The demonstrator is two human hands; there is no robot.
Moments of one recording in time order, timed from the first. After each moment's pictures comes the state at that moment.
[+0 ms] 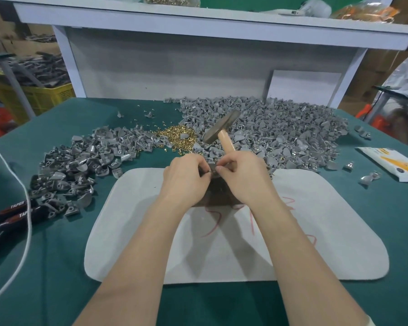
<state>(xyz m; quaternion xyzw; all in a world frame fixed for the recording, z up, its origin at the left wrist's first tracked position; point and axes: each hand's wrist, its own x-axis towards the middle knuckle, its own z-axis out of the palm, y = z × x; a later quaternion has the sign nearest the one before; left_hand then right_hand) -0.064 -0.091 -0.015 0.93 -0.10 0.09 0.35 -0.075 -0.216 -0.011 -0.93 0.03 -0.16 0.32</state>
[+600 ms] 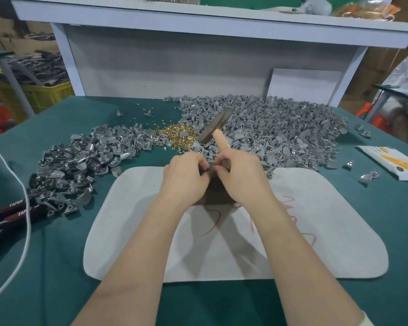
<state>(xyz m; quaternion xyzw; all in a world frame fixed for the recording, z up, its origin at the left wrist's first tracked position) -0.063 -0.091 -0.015 0.93 -0.10 0.08 0.35 -0.077 -0.212 -0.011 -0.95 0.00 -0.17 0.25</state>
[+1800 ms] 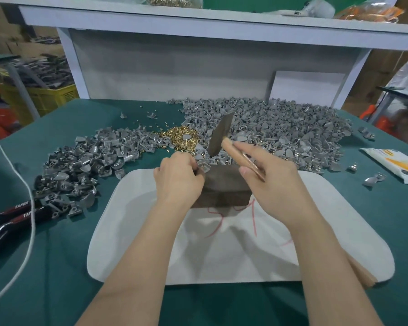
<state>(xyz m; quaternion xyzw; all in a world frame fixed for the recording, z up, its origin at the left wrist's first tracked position) -0.063 -0.087 -0.017 0.94 0.00 0.13 0.32 -0.112 -0.250 -0.003 -0.92 -0.08 -0.23 0.31</state>
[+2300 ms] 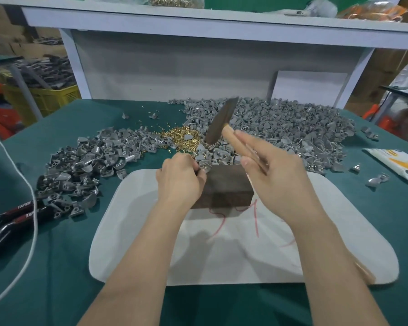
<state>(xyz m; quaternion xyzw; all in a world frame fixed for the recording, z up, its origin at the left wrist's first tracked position) -0.059 -0.086 -0.019 0.93 0.00 0.12 0.34 -0.116 -0.244 0.009 -0.90 -0.10 -0.27 0.32</state>
